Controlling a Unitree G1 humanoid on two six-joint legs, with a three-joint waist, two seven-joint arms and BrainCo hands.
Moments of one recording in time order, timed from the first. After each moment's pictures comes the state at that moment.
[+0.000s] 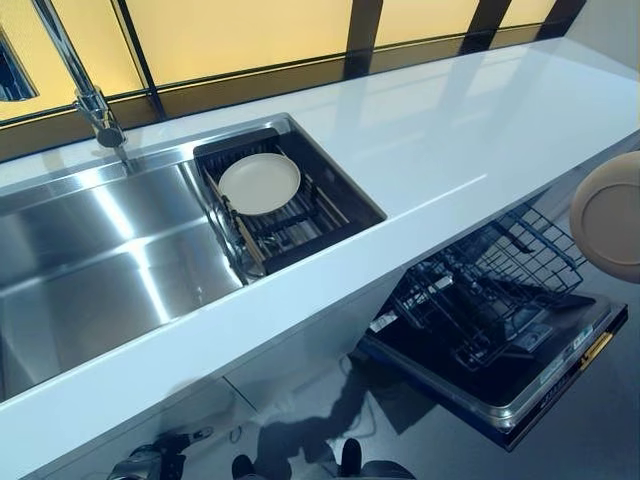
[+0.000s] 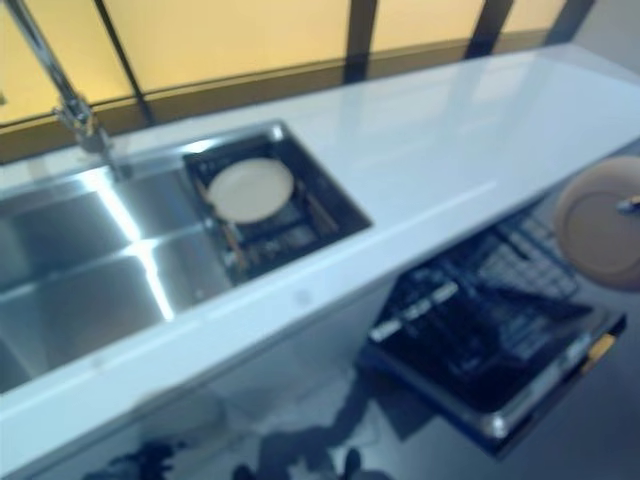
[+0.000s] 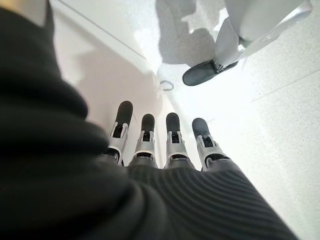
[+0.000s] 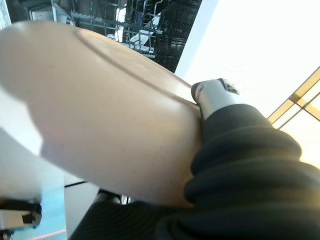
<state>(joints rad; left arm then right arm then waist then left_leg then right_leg) -0.06 0.45 -0.10 1.11 -0.28 0.21 -0.11 -0.84 -1.43 0.32 0.68 0.14 0.31 0.69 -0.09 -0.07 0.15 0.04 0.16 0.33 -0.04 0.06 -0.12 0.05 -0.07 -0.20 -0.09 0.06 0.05</state>
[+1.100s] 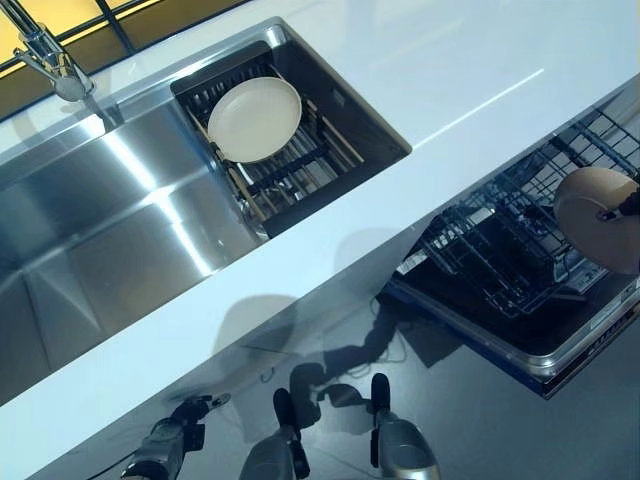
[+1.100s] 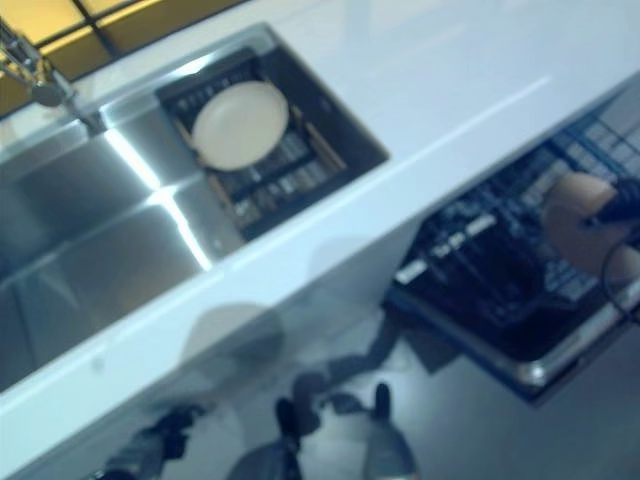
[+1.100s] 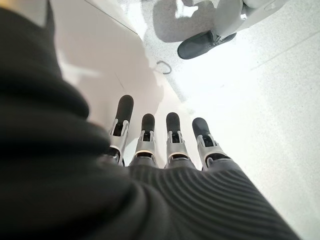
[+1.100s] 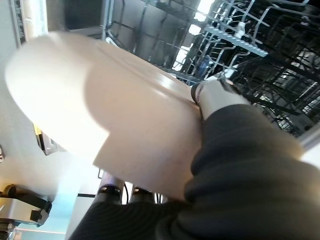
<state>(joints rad) -0.11 0.38 -0.15 1.12 -0.33 0.03 -0.07 -0.86 -1.26 0.43 0.69 -0.14 0.29 0.49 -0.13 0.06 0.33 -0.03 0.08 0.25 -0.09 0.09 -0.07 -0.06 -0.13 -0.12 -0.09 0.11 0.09</state>
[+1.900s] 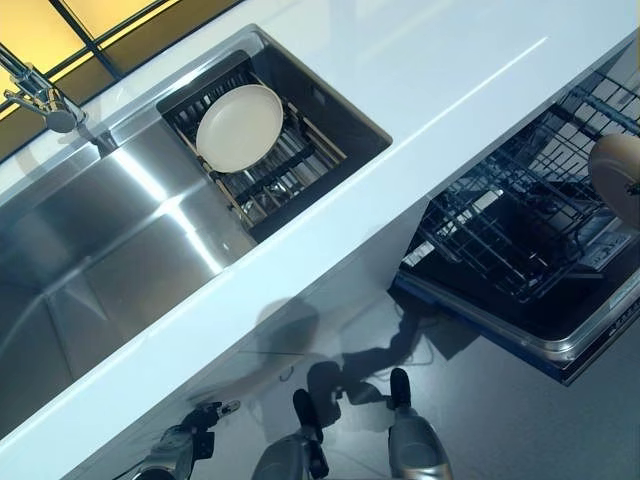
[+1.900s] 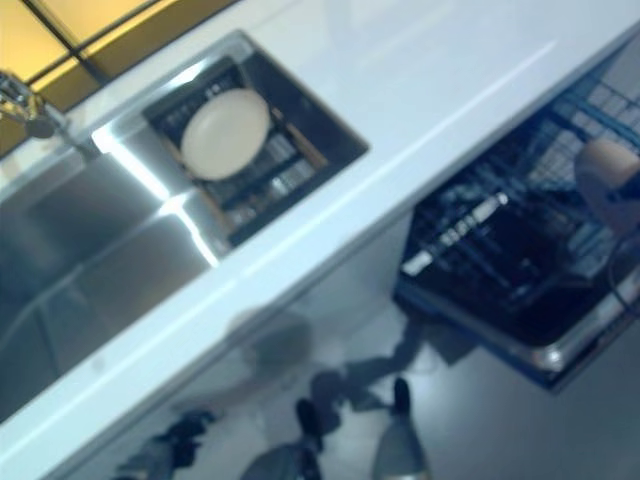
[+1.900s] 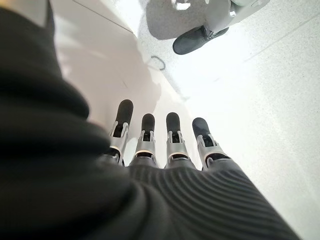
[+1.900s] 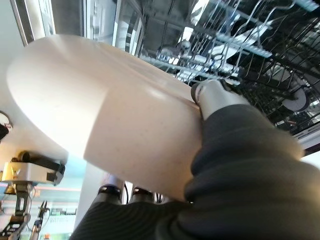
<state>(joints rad) -0.08 0.34 -0.16 1.09 -0.34 0.03 -0.08 -0.86 -1.27 0.40 0.64 -0.25 0.26 0.26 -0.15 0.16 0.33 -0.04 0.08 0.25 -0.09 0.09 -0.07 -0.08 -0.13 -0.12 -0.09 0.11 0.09</state>
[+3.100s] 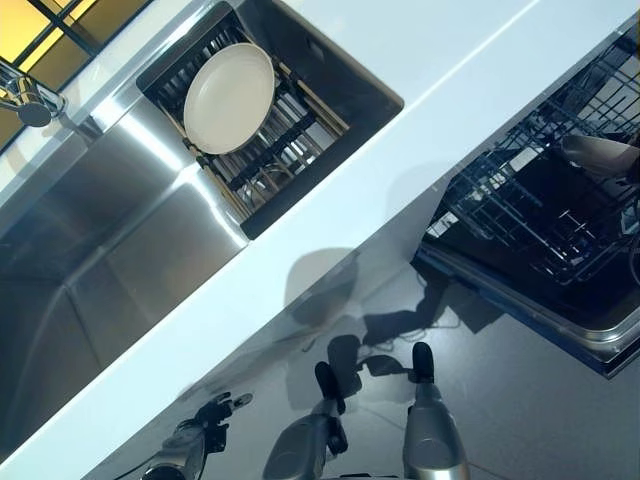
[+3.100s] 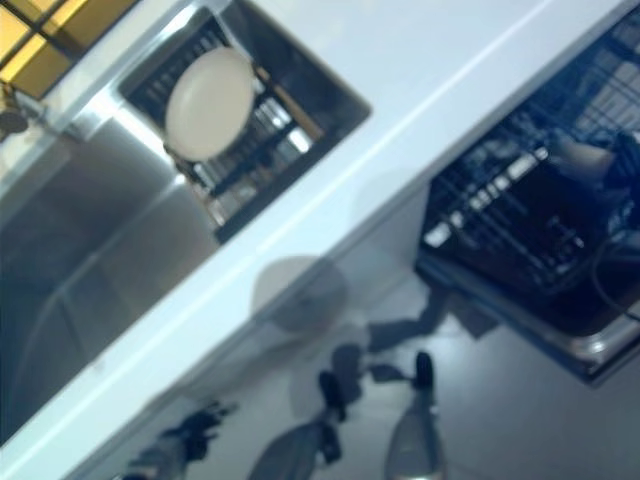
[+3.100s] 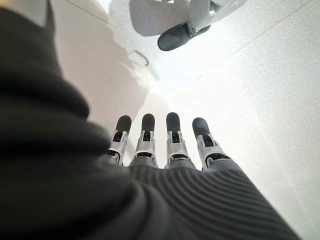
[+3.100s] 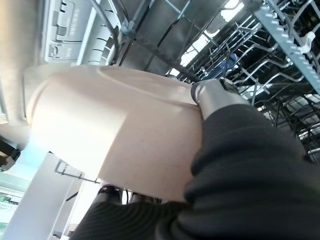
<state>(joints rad) -0.08 0.32 -0.19 1.04 -0.37 0.03 -0.10 -0.88 -1.27 0.45 0.59 -0.48 0.18 0.23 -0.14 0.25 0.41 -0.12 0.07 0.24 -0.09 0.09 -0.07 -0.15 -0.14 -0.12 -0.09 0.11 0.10</state>
